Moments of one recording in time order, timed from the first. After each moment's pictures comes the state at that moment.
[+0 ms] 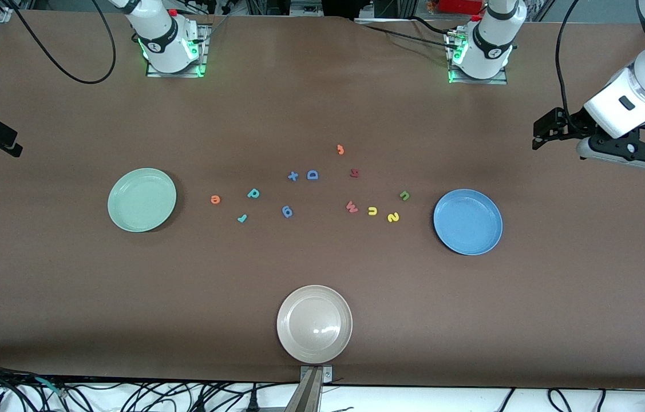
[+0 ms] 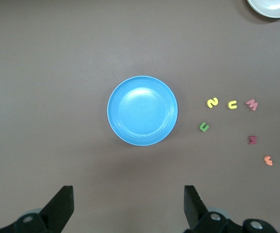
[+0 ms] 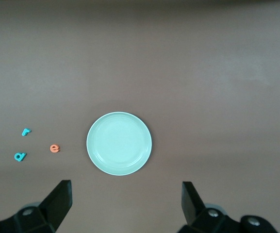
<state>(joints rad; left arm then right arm) 0.01 -0.02 -0.11 -1.71 -0.05 1.66 0.08 0.04 0.04 -0.11 -1.55 -0.03 1.64 -0.02</state>
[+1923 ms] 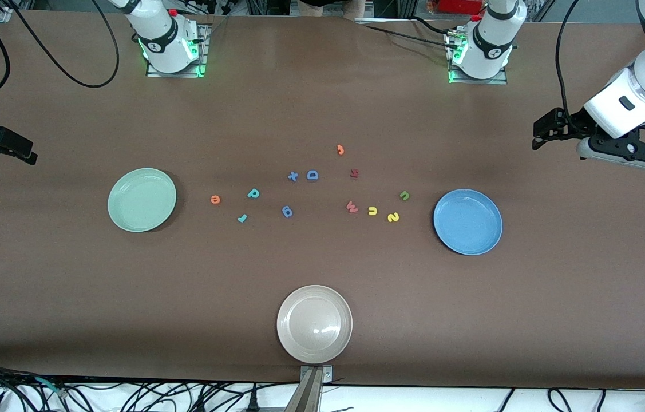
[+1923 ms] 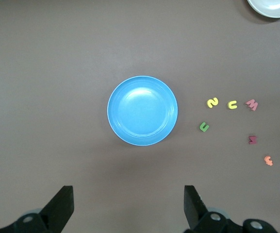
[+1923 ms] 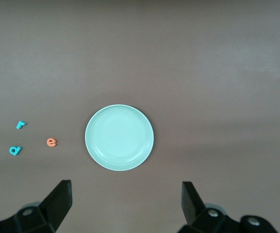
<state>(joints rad) 0.01 -0.02 -0.11 -1.71 -0.05 1.66 0.08 0.04 0.09 -0.10 -1.55 -0.03 1.63 -0.02</state>
